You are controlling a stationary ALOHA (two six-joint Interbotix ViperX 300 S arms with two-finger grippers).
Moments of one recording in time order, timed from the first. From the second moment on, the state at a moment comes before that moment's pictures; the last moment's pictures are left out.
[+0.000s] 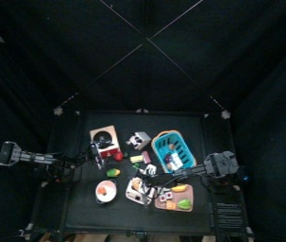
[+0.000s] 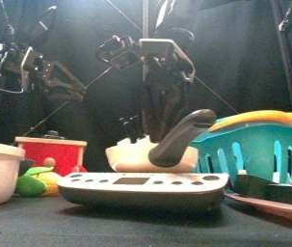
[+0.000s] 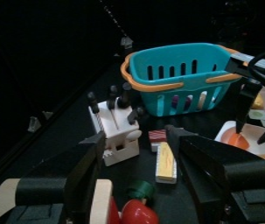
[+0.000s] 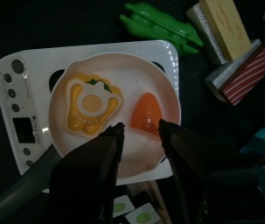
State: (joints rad) left arm 0.03 -0.58 1.22 -0.71 -0.64 0.68; right arm 0.18 0.26 0.12 -0.33 0.96 0.72
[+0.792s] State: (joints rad) left arm 0.03 -0.58 1.22 -0.71 -0.64 0.68; right arm 0.17 0.30 0.13 -0.34 0.95 0.72
